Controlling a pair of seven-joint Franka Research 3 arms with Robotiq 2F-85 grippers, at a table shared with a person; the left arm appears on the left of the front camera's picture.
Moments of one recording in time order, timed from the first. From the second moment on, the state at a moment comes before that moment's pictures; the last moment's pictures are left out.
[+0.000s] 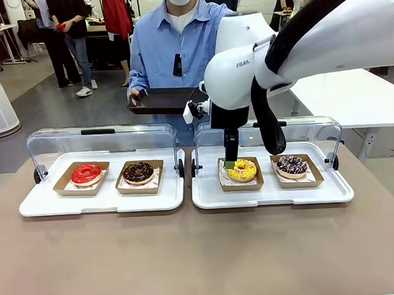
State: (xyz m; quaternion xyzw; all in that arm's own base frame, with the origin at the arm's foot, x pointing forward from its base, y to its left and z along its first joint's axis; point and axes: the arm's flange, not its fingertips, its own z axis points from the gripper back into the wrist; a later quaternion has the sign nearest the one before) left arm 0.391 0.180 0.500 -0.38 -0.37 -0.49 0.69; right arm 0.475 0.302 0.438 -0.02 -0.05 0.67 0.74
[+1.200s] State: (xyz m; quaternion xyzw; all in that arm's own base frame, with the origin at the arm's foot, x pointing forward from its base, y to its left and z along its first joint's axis) left arm 0.391 0.180 0.500 -0.38 -0.37 -0.49 0.69; right arm 0.468 0.314 0.429 -0.03 -0.05 0.68 0.73
